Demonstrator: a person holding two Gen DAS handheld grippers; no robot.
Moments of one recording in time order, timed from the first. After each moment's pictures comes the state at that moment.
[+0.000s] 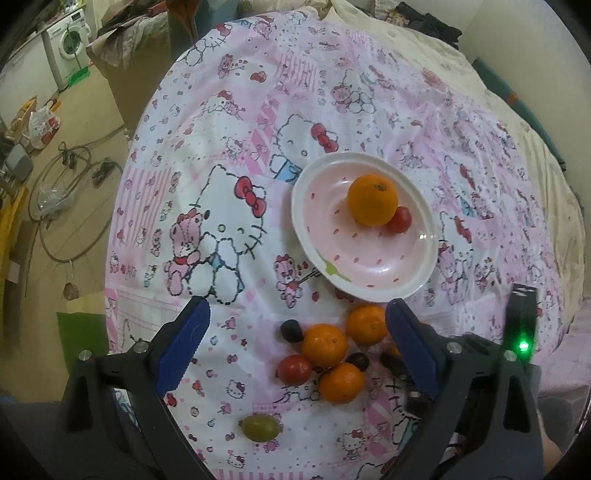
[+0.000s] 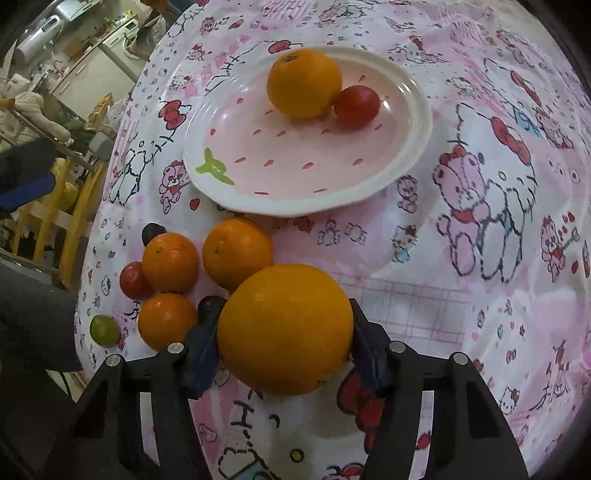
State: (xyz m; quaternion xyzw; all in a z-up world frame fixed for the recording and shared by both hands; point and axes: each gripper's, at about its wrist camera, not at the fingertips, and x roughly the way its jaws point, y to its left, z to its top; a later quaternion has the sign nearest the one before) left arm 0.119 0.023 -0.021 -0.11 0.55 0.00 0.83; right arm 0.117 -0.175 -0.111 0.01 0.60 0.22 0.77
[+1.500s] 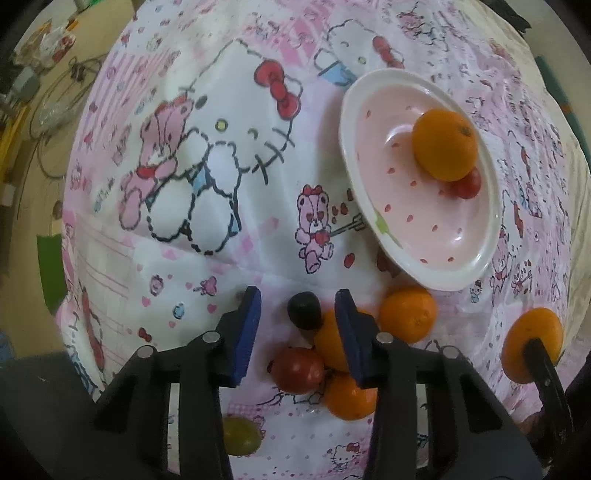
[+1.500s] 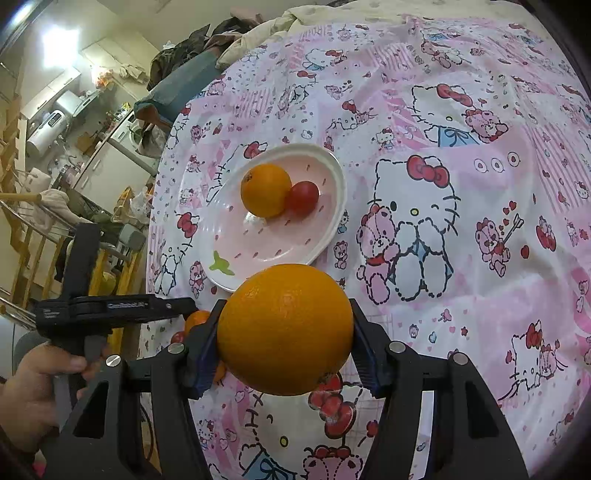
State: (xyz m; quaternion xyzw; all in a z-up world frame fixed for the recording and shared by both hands) left arm 0.140 0.023 -0.109 -0.19 0.66 0.05 0.73; right arm 0.117 -0.252 -0.062 0.16 0.50 0.22 0.82
